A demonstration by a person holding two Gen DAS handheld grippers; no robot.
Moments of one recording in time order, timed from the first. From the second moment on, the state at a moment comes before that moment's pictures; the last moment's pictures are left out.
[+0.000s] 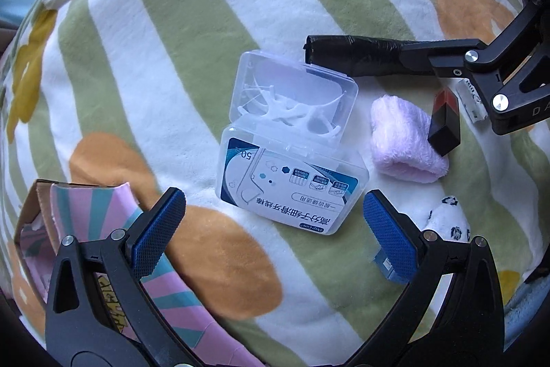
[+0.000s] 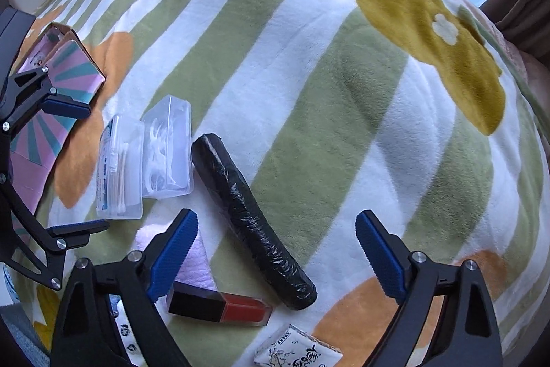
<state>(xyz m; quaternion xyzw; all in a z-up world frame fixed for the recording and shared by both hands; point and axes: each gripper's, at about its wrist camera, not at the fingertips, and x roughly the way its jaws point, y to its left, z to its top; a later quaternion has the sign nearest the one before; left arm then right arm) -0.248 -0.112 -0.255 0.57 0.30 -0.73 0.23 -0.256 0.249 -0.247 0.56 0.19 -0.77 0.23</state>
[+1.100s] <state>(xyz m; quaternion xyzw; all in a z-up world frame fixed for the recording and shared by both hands) -0.236 -0.116 -0.268 0.56 0.32 -0.74 0.21 -0.253 0.258 -0.239 0.59 0.18 -0.75 0.24</state>
